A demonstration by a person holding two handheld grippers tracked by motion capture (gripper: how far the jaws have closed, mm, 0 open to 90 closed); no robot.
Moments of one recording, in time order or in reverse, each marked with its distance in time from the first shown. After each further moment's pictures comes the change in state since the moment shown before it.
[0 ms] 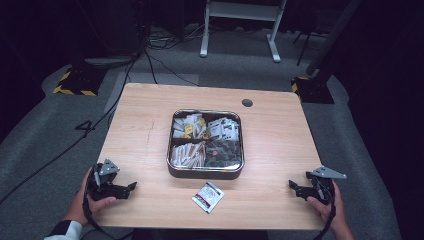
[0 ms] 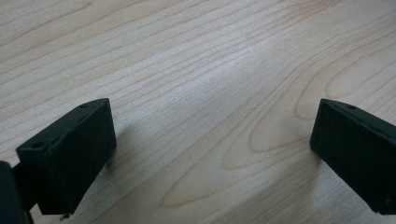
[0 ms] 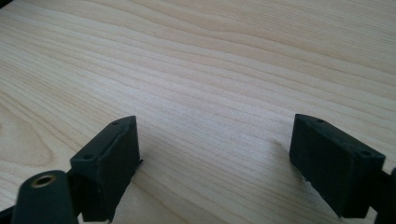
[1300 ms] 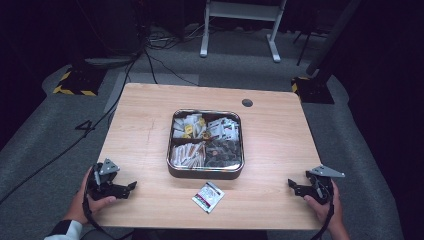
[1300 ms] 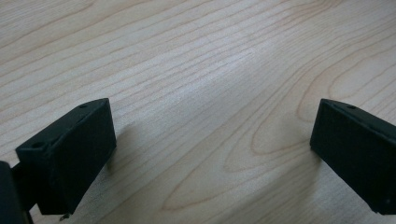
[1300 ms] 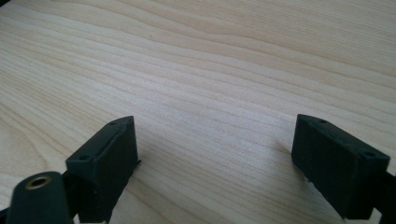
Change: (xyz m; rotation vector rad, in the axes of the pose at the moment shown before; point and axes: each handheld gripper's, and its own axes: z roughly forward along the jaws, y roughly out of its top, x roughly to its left) left arm 0.001 0.001 0.001 0.001 0.002 -0.004; right arm 0.001 0.003 0.003 0.003 -0.009 0.006
